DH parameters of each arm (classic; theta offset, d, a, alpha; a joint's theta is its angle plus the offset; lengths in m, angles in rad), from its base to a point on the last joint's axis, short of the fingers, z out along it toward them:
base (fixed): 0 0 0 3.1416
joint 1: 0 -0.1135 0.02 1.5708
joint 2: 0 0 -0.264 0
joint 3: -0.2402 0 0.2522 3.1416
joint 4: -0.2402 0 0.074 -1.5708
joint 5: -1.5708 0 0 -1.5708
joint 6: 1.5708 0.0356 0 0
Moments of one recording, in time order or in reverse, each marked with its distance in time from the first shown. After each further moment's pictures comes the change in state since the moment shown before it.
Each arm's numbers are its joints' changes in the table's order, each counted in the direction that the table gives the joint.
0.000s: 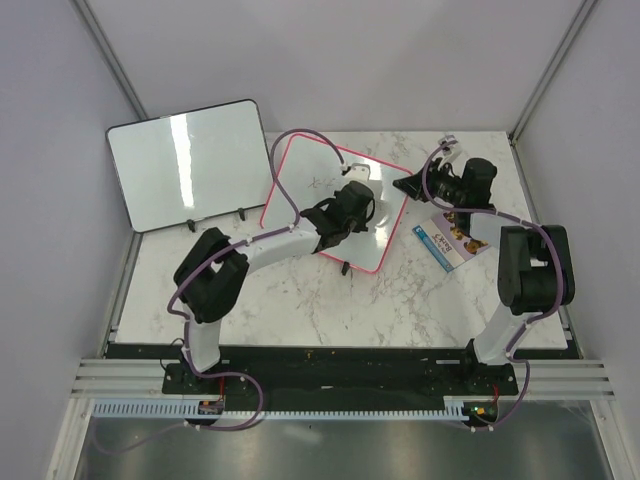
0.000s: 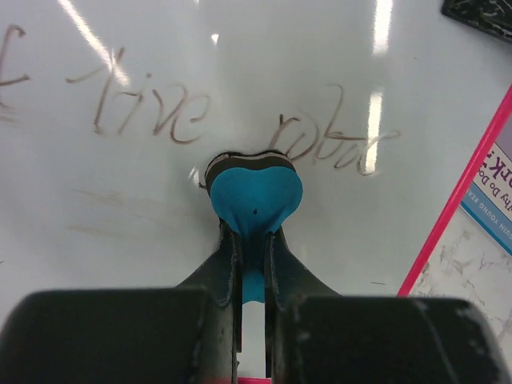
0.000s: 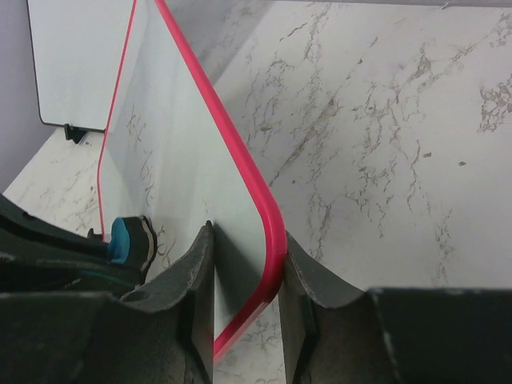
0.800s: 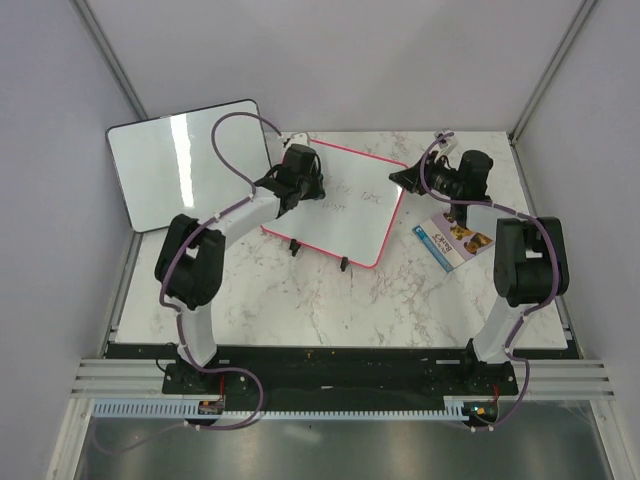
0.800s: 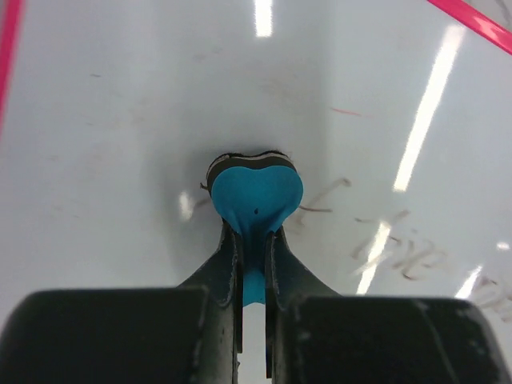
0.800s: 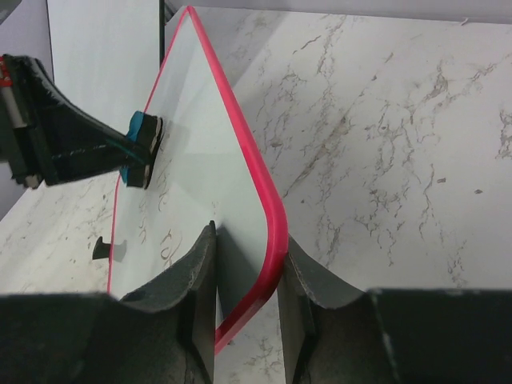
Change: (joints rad) left arm -0.288 -0.003 -0.049 -0.043 -0.180 -0.095; right arm -0.005 0.064 -0.080 0.010 0.031 0.036
